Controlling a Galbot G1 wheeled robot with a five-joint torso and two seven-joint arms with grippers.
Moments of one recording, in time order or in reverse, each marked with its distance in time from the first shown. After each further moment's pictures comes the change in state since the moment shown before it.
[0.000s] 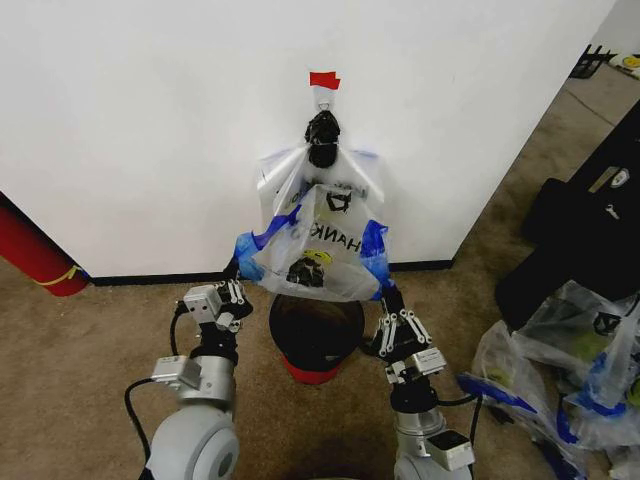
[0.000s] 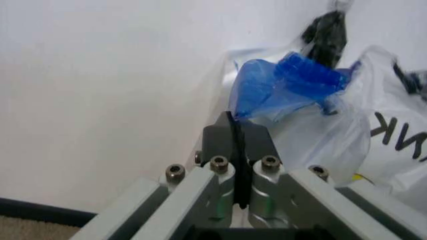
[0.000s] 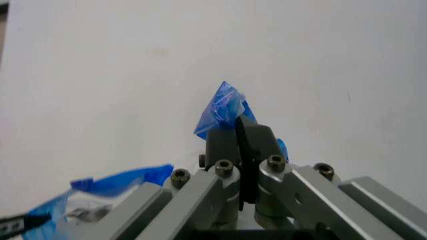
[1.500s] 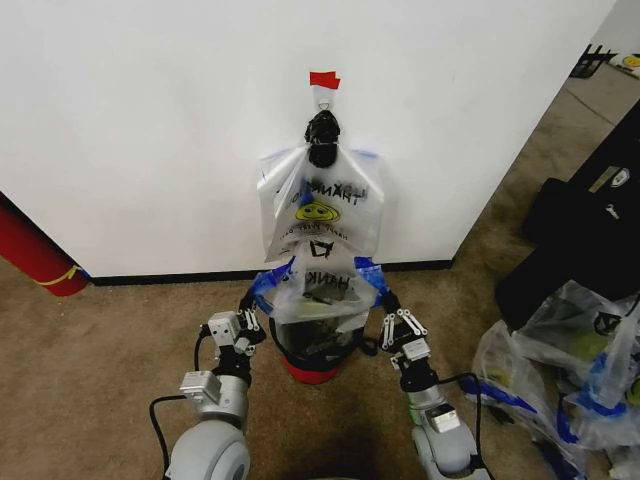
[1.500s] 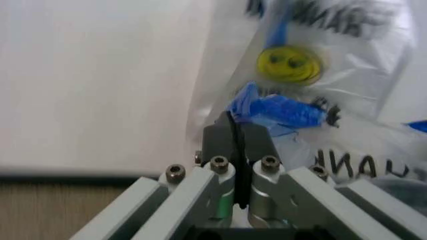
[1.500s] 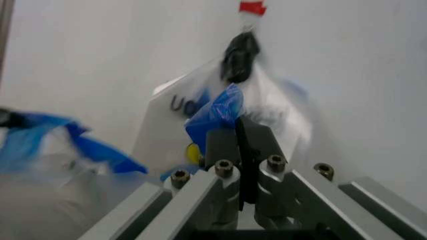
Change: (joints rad) left arm -0.042 0.095 0.051 0.235 0.094 -0.069 0.065; right arm 0.163 -0.061 0.131 -0.379 -0.004 0.078 -0.153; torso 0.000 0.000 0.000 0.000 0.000
